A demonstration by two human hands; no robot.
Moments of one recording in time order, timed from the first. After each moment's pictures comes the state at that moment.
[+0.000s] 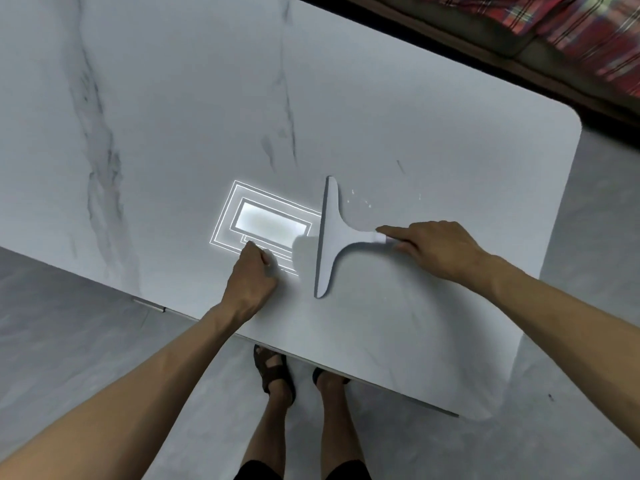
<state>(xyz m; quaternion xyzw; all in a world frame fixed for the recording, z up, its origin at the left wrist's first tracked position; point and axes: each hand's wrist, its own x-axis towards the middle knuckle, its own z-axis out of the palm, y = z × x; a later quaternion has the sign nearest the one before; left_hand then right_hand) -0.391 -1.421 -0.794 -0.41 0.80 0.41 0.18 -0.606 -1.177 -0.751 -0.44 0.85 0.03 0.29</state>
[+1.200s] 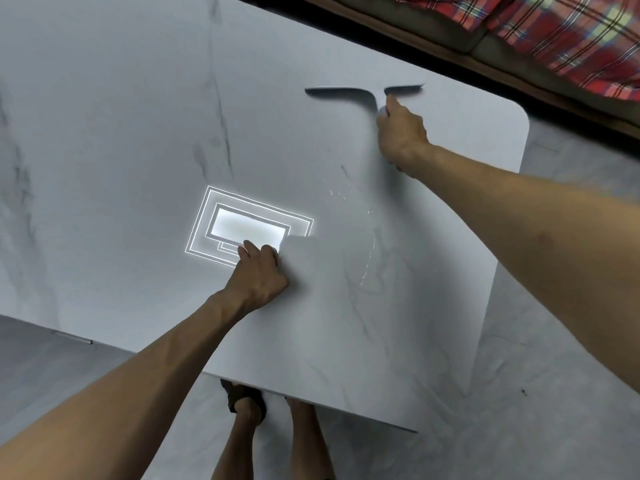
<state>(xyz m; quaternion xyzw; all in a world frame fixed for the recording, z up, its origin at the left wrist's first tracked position) -0.493 -1.345 -0.820 -0.31 0.83 0.31 0.33 -0.766 -1.228 -0.766 -0.09 0.95 -0.19 0.24</state>
